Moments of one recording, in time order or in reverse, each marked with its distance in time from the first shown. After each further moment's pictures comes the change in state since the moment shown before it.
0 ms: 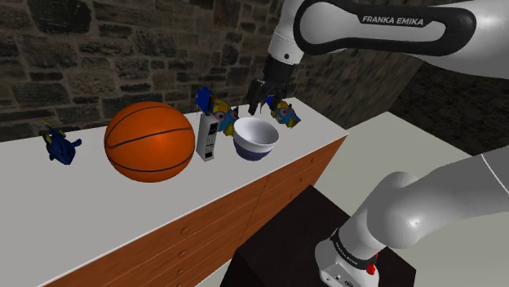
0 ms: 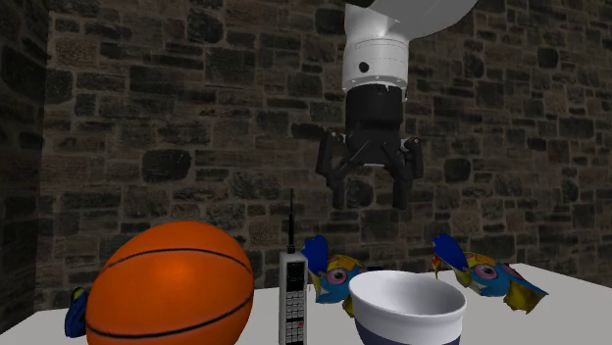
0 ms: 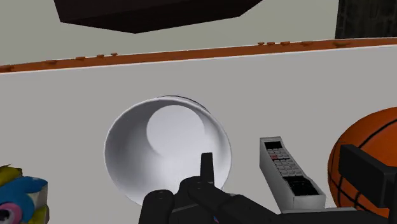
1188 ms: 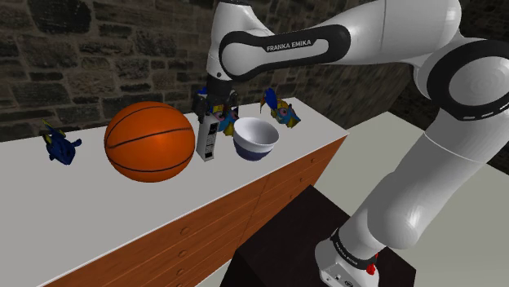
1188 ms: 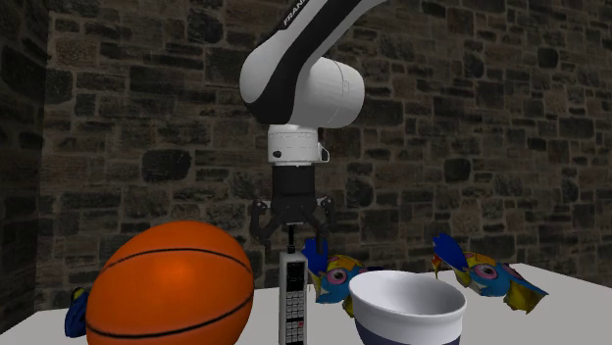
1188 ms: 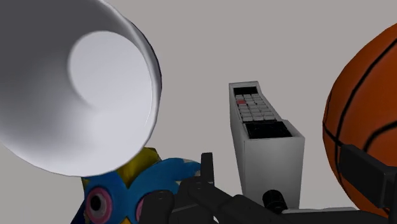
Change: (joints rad) arm 0.019 0.495 0.106 0.274 -0.155 0.217 0.202
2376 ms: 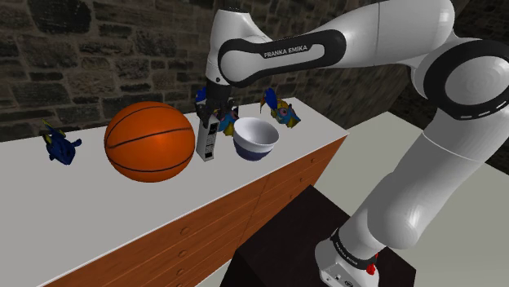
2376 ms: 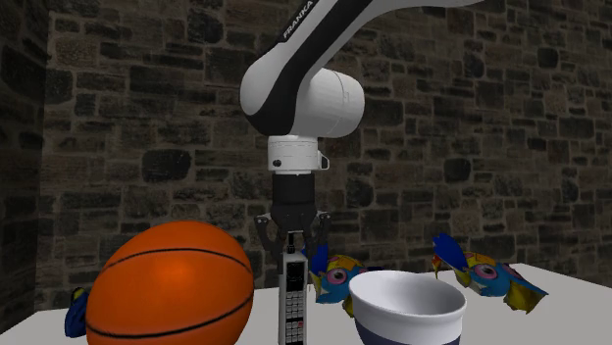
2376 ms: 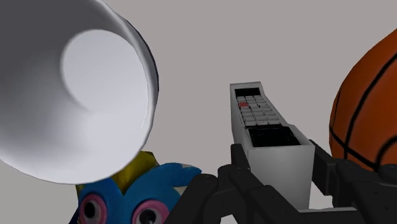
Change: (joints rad) arm 0.000 0.014 -0.001 -0.020 -0.005 0.035 0.004
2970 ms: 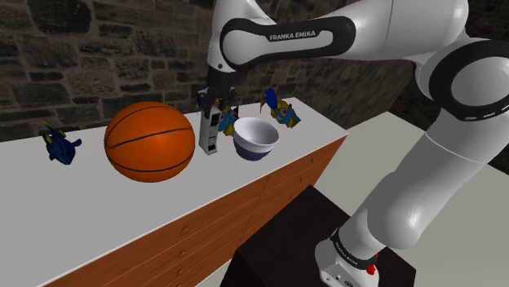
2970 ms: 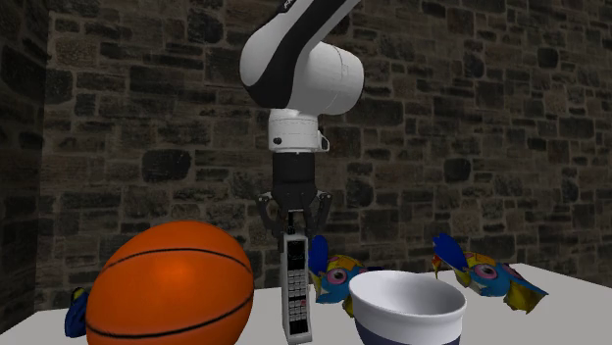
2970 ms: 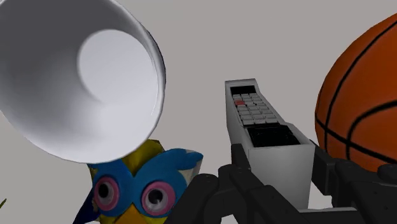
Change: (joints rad) arm -0.002 -0.023 0.000 0.067 0.010 -0.090 -0.012
